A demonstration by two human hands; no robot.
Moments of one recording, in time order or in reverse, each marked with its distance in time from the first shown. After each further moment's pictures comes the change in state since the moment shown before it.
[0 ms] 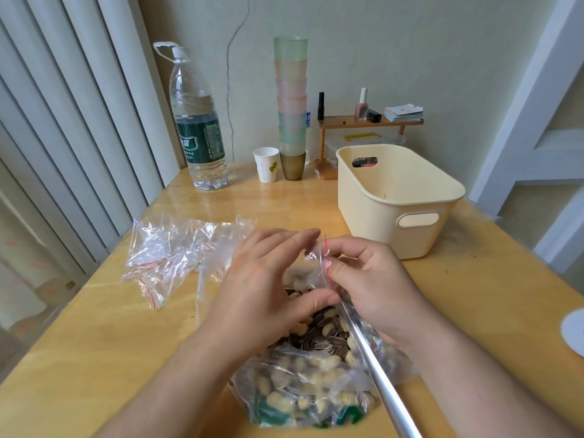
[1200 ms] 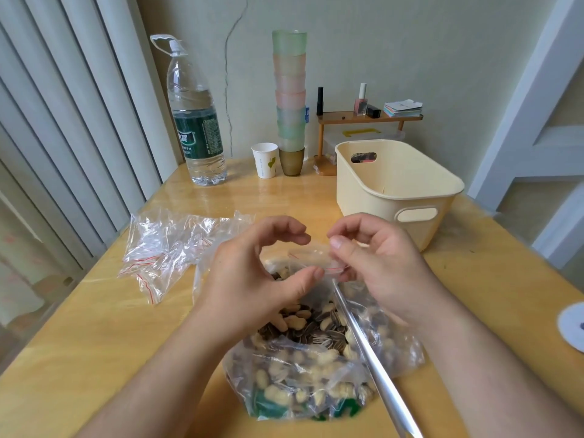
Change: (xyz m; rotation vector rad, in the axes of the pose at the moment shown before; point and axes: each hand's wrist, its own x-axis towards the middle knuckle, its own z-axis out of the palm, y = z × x) left_hand 0.002 0.003 -0.012 -0.350 0.017 -0.206; right_hand 0.006 -0.005 -0.020 -0.020 -0.004 -0.097
